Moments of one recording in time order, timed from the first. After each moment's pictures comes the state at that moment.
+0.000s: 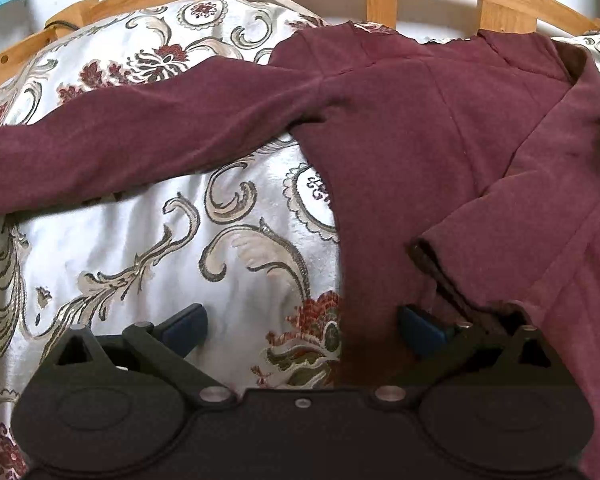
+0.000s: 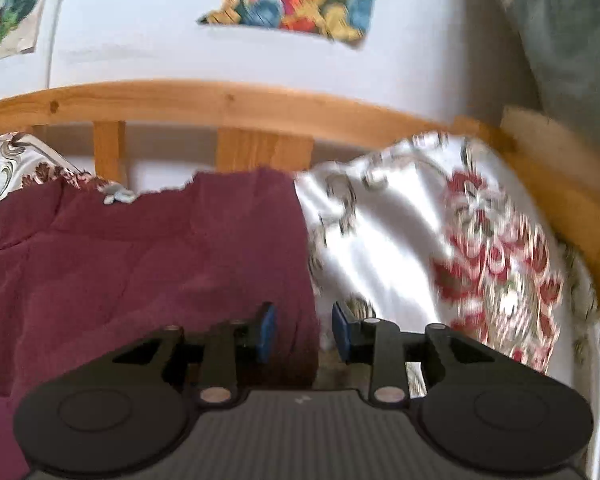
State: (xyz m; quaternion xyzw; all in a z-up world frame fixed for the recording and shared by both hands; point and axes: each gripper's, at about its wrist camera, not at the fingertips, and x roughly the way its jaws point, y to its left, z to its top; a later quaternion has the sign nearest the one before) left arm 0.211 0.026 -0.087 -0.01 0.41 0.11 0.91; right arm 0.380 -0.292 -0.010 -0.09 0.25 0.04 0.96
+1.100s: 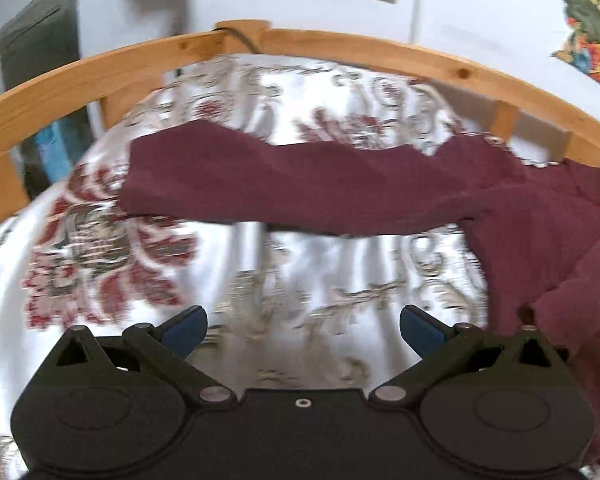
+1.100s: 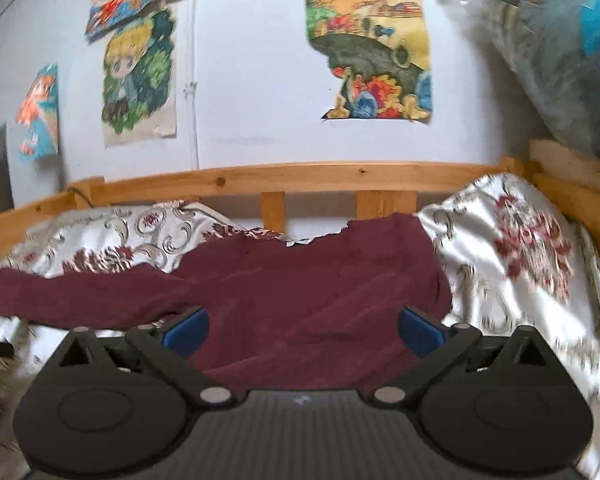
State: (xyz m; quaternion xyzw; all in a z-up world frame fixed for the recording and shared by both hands) left arm 0.091 0.159 0.000 -0.10 0.34 0.21 0.91; right arm 0.162 -0.233 0.039 0.03 0.18 0.16 0.97
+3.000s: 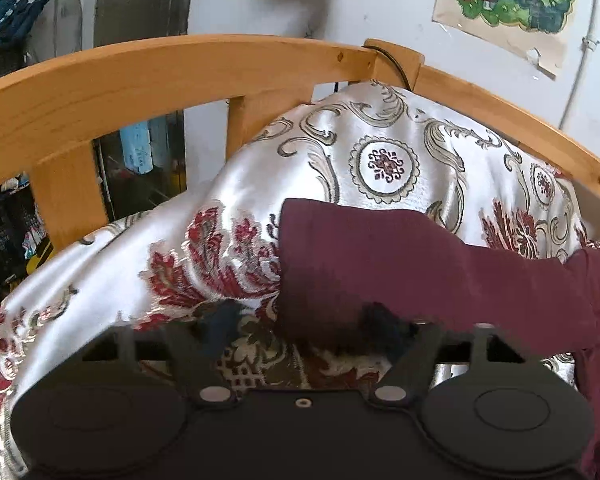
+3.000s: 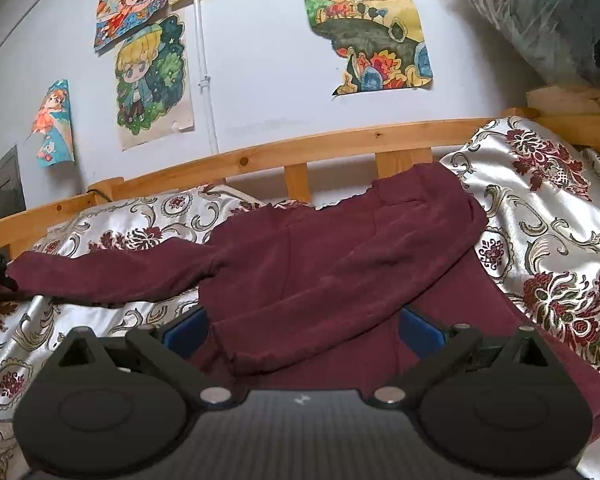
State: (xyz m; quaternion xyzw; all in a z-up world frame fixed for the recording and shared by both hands) left arm 0.118 0.299 0.002 -0.18 0.29 0.32 0.88; right arm 0.116 -0.200 -0.049 0.07 0.16 0.17 0.97
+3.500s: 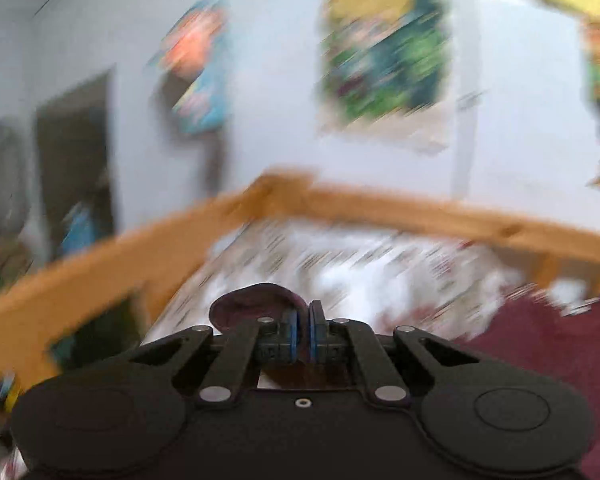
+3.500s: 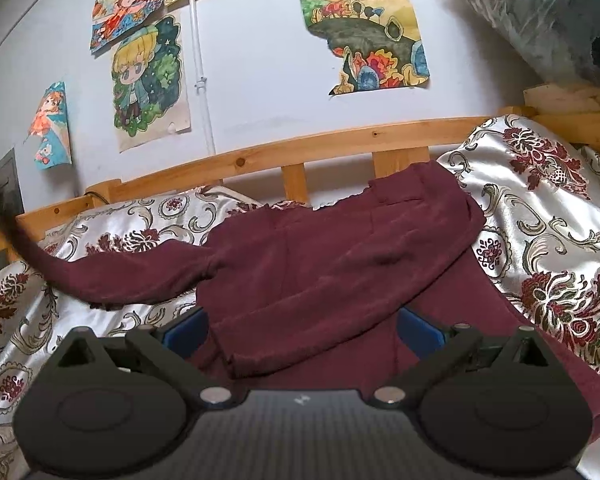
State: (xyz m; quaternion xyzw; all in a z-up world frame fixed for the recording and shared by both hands) left arm 0.140 0.216 0.106 -0.03 0.15 0.23 0.96; right arm 0.118 -0.202 -0.046 0.08 0.16 0.16 0.97
